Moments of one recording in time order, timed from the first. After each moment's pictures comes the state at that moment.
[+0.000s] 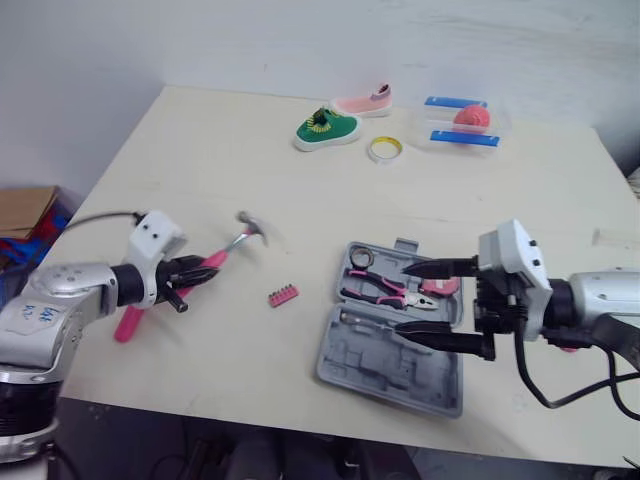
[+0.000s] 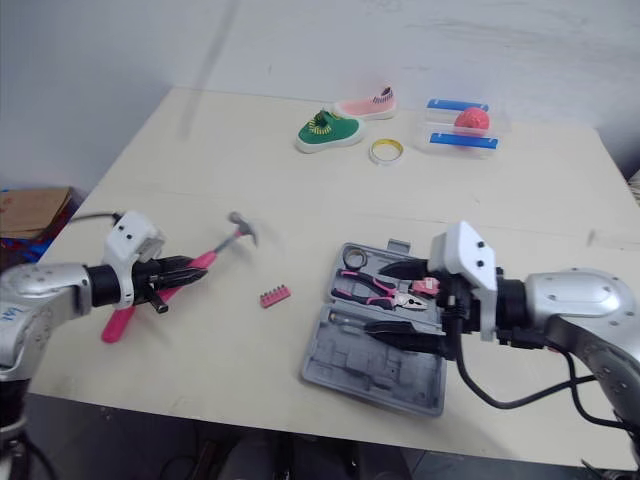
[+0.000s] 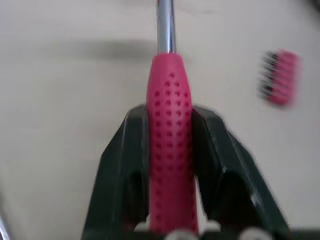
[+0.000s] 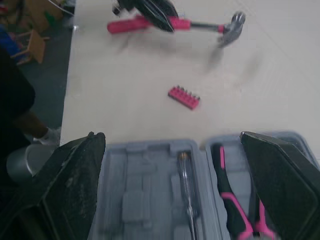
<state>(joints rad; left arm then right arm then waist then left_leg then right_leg) -0.32 0.96 0.12 -0.38 -0.45 0.82 -0.84 -0.21 -1.04 -0.24 -0.66 0.93 0.82 0.91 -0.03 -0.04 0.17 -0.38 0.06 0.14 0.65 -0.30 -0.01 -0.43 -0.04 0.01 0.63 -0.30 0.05</state>
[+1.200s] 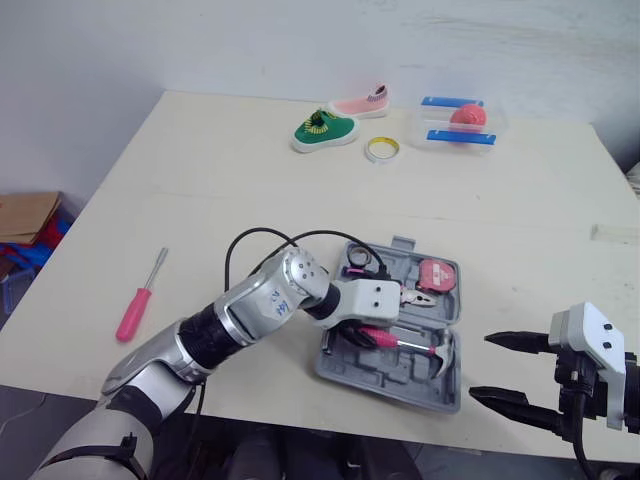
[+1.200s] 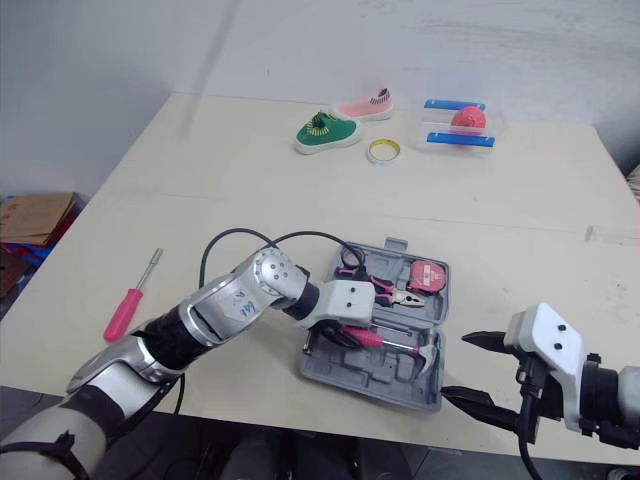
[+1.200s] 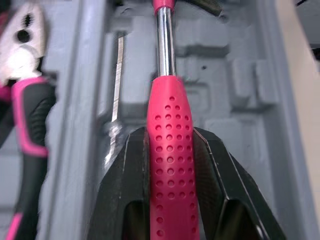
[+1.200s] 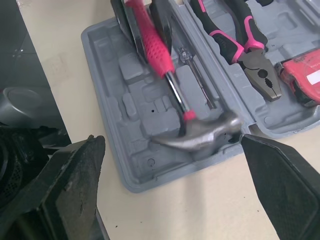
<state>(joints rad) -0.87 0.42 -0.77 -0.16 -0.06 0.79 -1.04 0.49 -0.98 -0.71 -0.79 0.74 0.78 1.04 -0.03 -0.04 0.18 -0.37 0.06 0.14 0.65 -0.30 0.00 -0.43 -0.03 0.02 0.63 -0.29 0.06</state>
